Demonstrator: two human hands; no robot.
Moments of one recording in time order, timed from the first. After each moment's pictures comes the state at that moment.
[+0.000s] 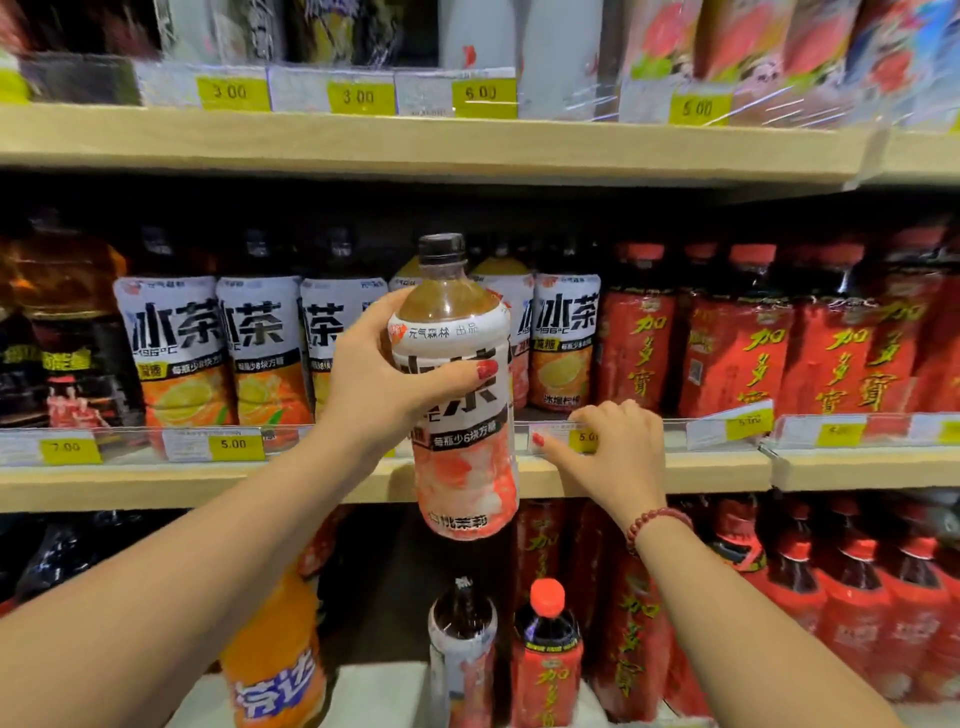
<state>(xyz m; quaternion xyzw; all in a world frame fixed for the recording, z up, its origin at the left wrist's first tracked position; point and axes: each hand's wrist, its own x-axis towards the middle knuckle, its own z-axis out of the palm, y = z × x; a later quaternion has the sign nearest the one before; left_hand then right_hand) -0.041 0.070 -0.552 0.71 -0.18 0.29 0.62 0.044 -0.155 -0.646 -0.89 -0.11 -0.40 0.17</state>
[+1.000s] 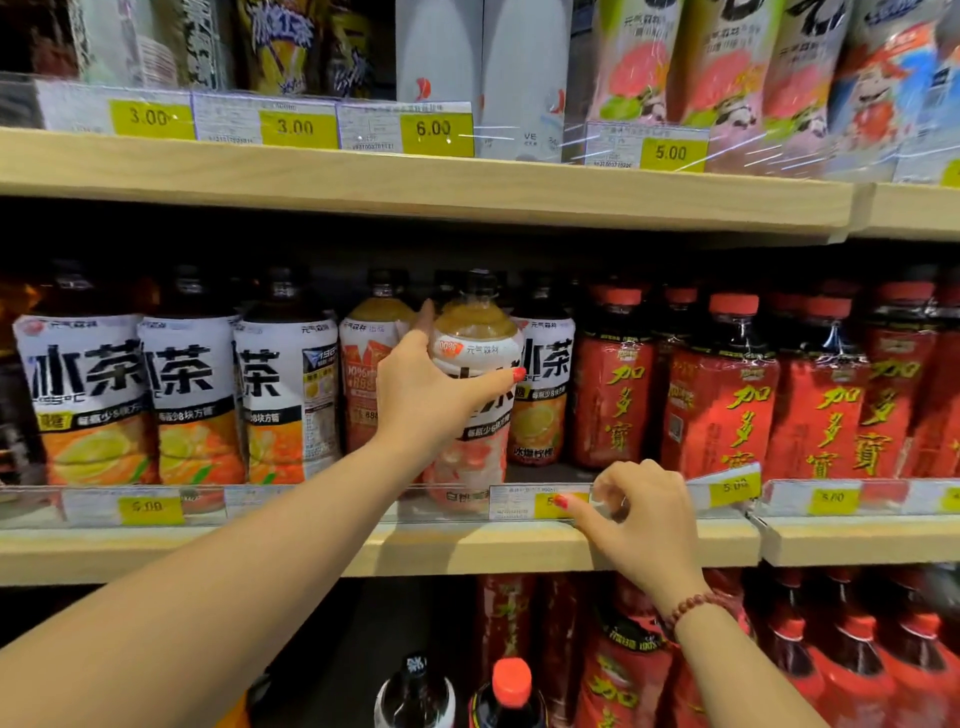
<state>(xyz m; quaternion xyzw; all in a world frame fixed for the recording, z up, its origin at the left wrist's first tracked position) 0.060 0.008 -0.545 0.77 -0.07 0.38 0.51 0.061 -0.212 -0.649 -0.85 -0.16 -0.42 0.25</state>
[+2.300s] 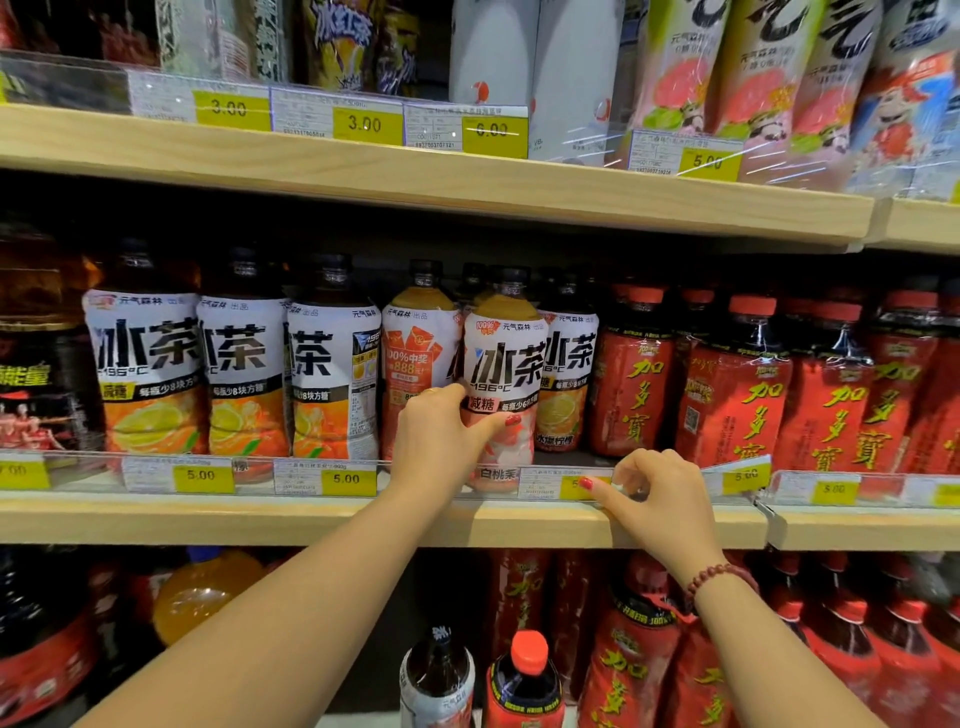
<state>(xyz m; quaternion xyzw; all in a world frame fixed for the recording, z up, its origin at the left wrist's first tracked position) 0.049 0.029 -0.594 0.84 -0.05 0.37 0.38 0.050 -0.207 -0.641 -0.88 -0.13 -0.36 0.28</state>
